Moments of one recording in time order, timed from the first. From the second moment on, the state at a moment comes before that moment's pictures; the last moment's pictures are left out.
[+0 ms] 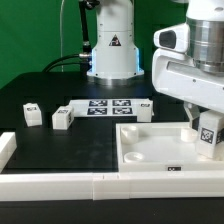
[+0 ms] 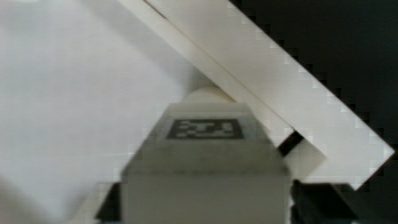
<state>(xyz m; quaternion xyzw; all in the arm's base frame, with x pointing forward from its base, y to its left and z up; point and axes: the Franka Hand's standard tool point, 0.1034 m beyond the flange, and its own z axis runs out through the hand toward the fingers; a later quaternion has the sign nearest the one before) 0.618 0.120 0.068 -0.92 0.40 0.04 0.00</state>
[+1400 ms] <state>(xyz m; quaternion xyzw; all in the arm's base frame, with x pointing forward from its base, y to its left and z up) 0.614 0.116 0.064 -0.96 -0.28 0.04 0.02</state>
